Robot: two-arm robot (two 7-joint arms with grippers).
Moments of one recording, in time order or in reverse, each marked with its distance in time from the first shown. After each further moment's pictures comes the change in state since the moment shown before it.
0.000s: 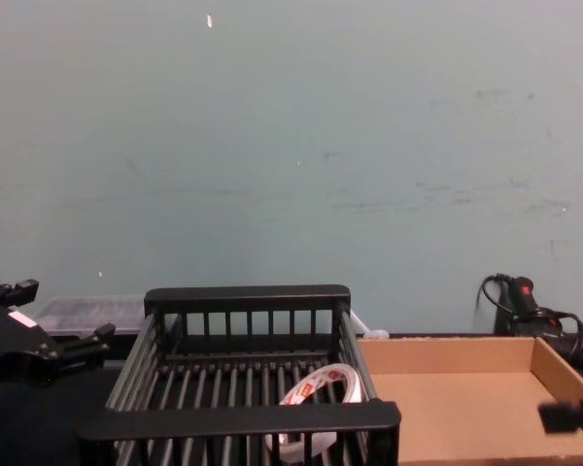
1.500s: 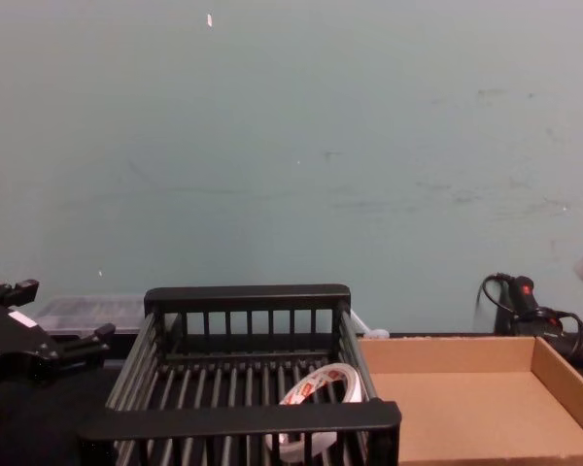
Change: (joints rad) left arm 0.000 0.000 0.000 0.000 0.000 0.000 0.000; right arm 0.114 -0.075 -0.162 0.150 -0.069 0.077 -0.002
